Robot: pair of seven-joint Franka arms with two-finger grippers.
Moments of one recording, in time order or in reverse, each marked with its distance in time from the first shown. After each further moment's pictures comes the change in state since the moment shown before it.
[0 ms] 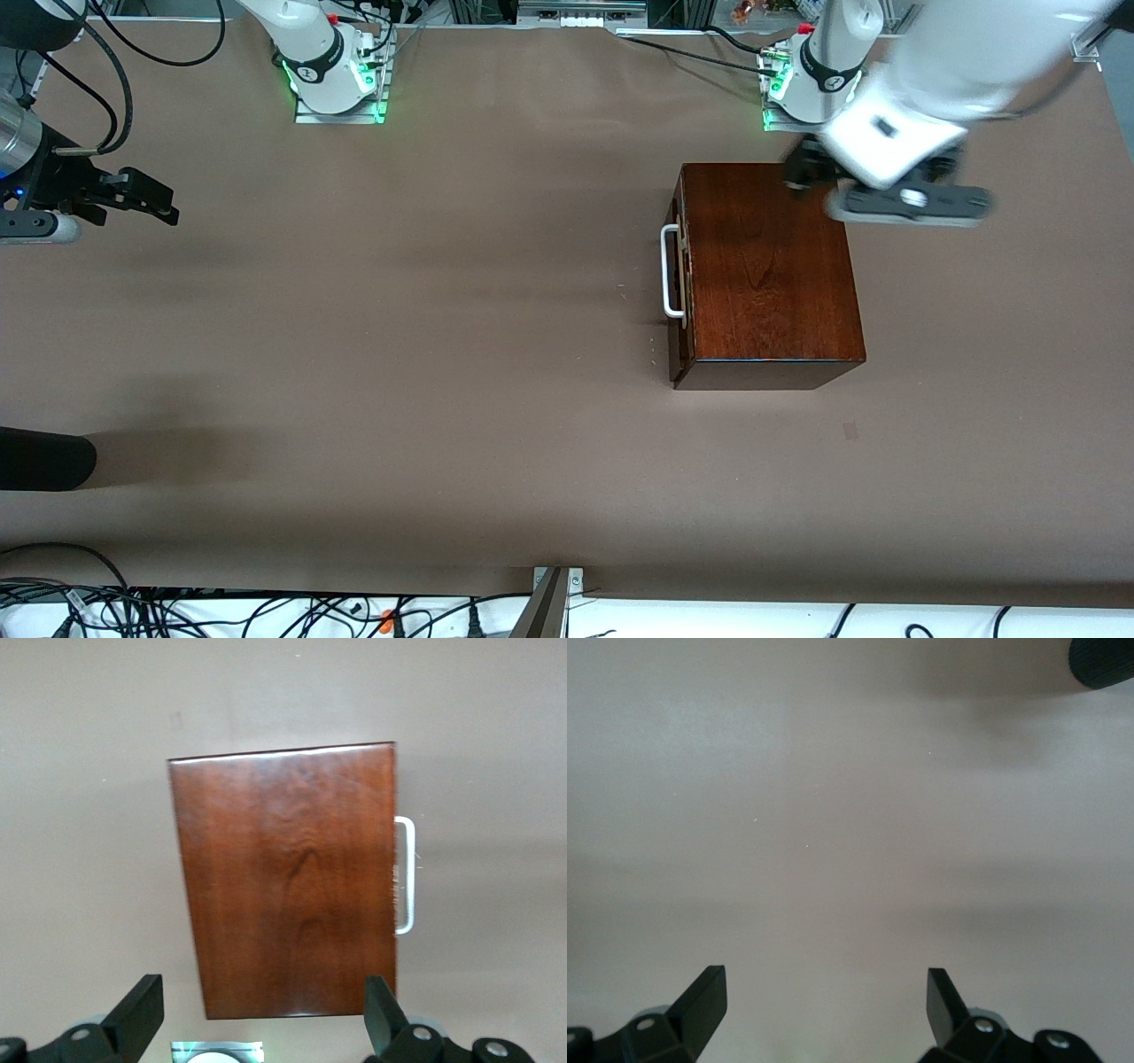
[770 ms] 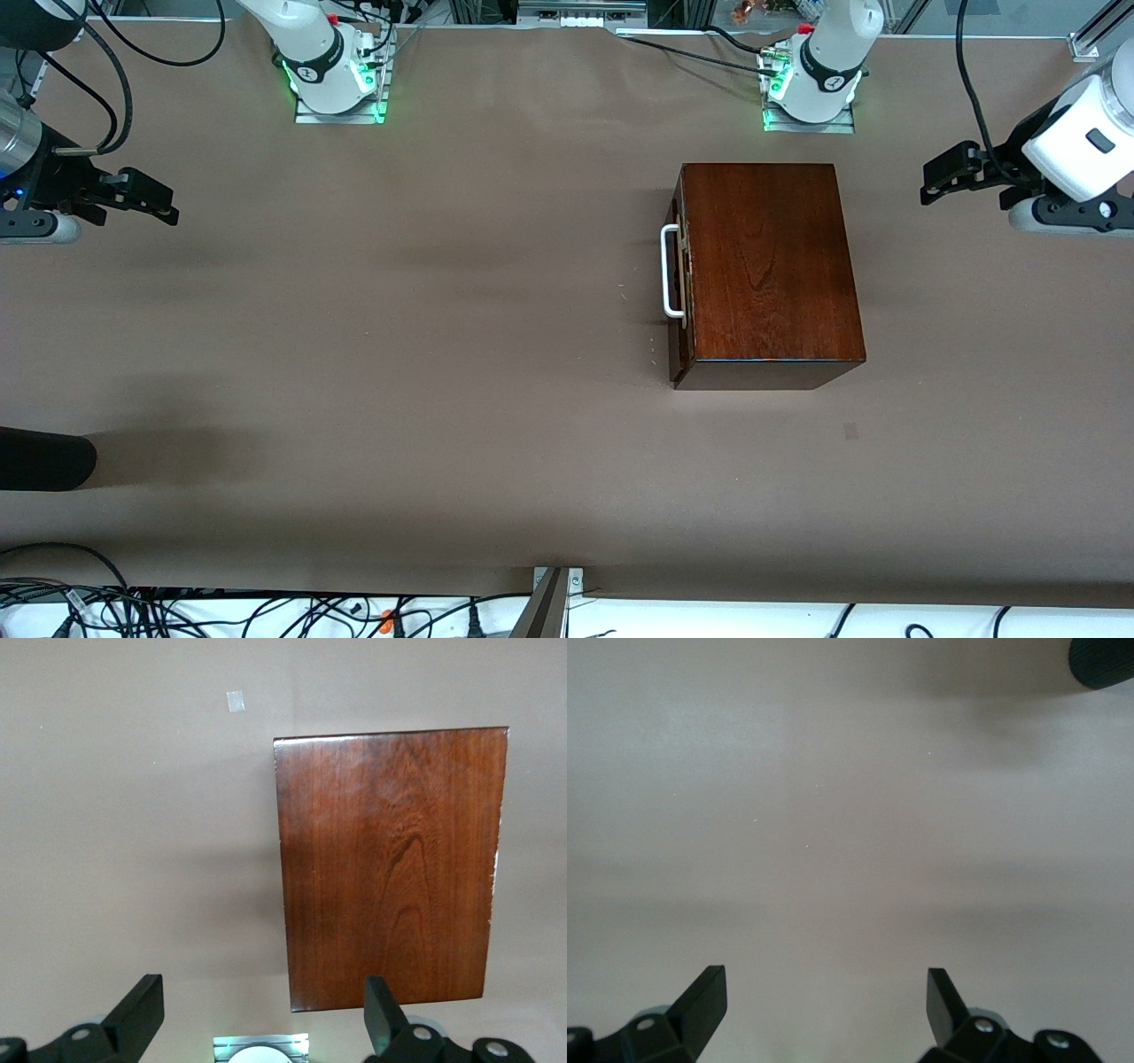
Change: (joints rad) left arm 0.181 -0.170 0.075 -0.261 -0.055 0.085 0.237; right arm 0.000 0.000 0.000 0.000 0.000 0.001 0.000
